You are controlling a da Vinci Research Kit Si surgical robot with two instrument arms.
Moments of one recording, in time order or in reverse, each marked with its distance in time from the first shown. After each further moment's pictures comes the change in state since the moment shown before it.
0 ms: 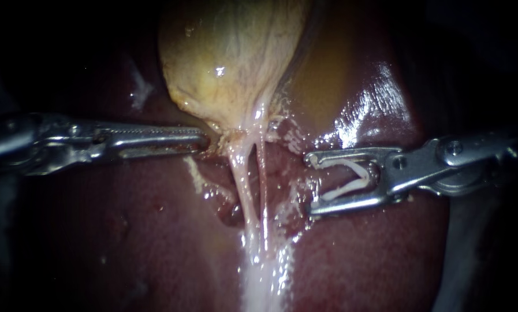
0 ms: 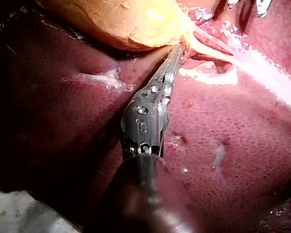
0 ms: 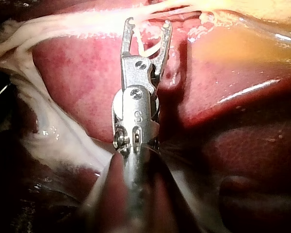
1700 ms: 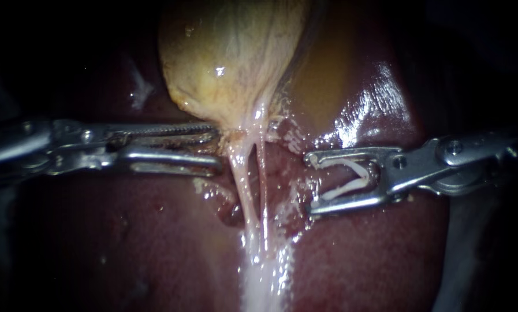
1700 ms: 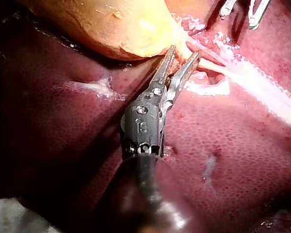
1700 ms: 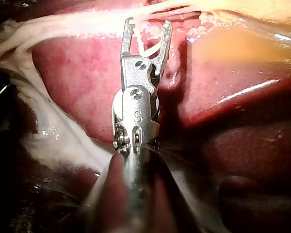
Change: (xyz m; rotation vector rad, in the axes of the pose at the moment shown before) right arm 0.000 0.000 0.000 -0.001 0.000 0.000; left arm 0.001 0.002 0.003 -0.007 0.049 -0.004
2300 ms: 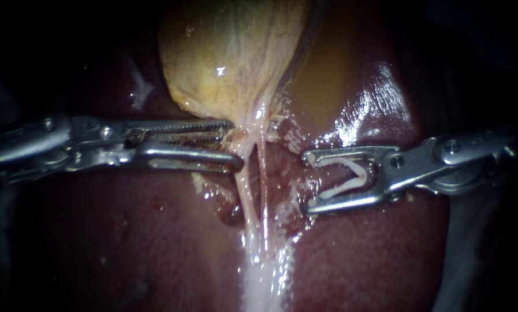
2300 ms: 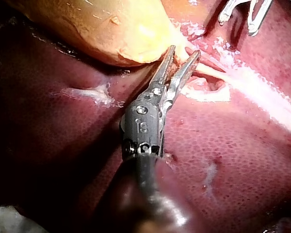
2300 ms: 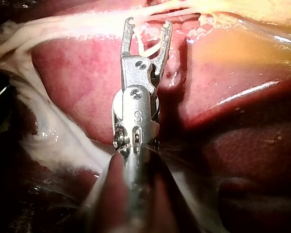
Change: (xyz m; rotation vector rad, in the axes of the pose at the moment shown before) right arm 0.000 0.000 0.000 -0.001 0.000 0.001; left arm 0.000 -0.001 0.002 0.002 -0.001 0.003
